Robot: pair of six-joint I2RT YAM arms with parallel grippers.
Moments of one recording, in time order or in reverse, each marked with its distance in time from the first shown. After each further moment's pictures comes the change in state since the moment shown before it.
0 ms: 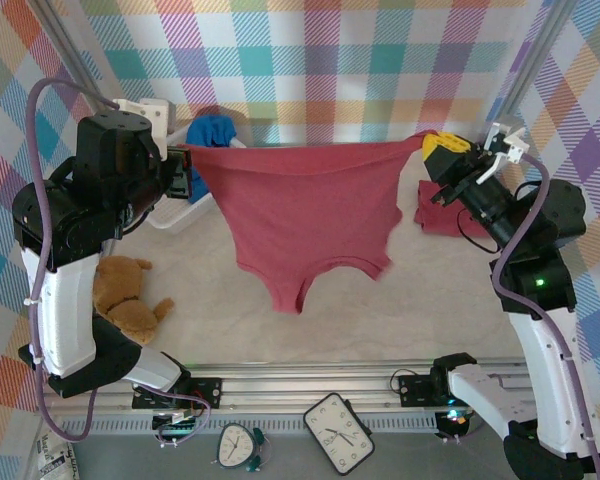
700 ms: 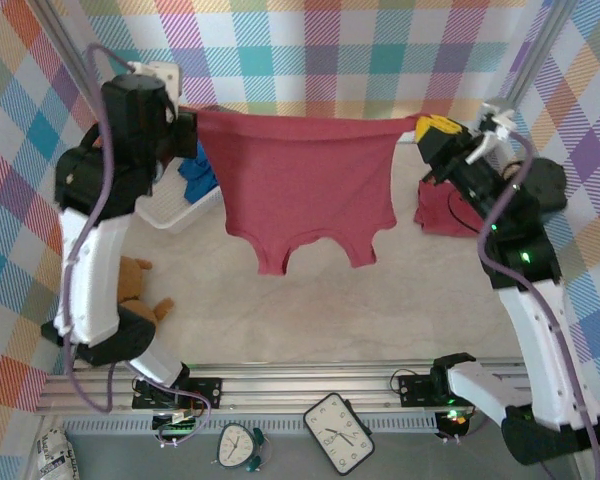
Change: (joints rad) left arm 0.170 0.163 0.014 0.235 -0.041 0.183; right arm 0.000 0.158 0.024 0.091 0.047 0.011
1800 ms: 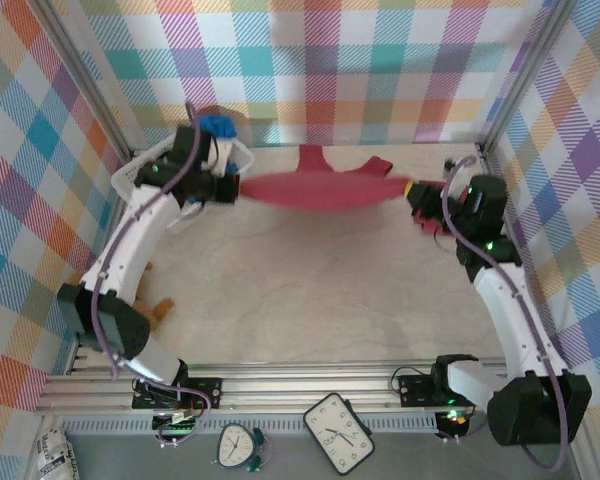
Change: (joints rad) left arm 0.155 -0.103 -0.954 0.336 0.615 -0.080; right arm -0.177 0.008 -0.473 -0.138 -0.109 0.108
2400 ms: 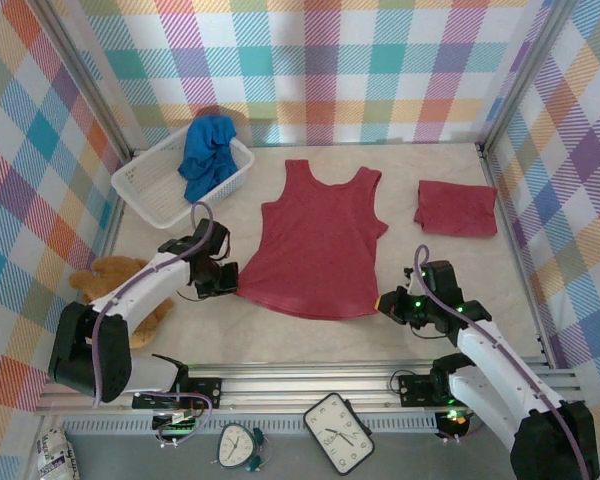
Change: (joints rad) left arm -0.059 -0.203 -0.724 0.146 -0.021 -0.372; right arm 0.243 -0.255 -0.537 -0.296 -0.055 0.283
